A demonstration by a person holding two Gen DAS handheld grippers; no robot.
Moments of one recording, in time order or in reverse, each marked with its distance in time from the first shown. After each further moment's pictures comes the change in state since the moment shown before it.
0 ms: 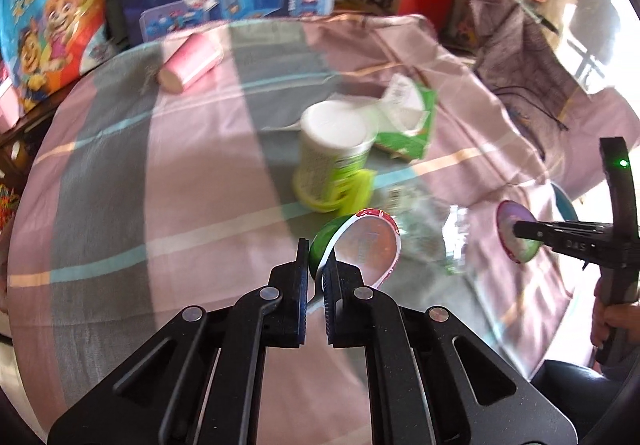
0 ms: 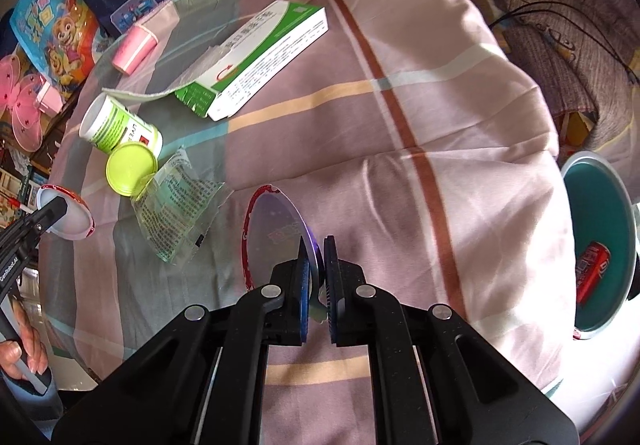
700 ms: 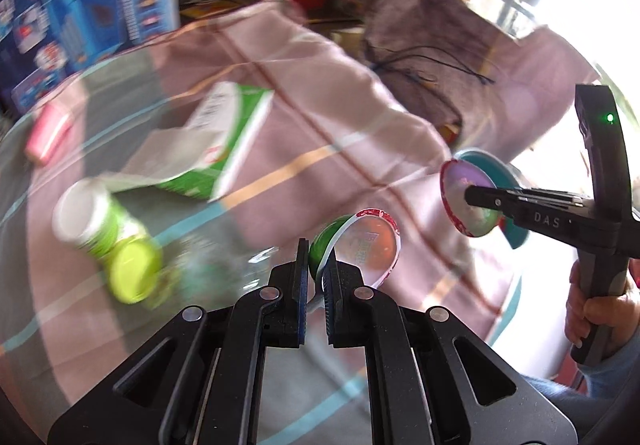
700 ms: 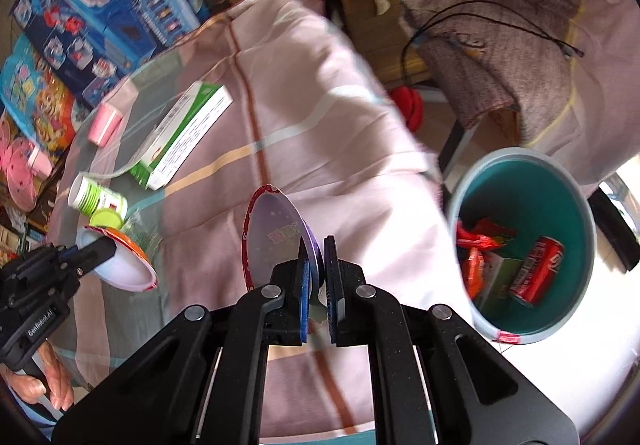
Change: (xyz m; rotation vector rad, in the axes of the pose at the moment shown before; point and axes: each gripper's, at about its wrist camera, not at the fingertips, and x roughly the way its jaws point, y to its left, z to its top) left arm 0.033 -0.170 0.039 0.213 0.060 -0.208; right arm -0.059 -0.108 0.000 0.151 -0.150 -0.034
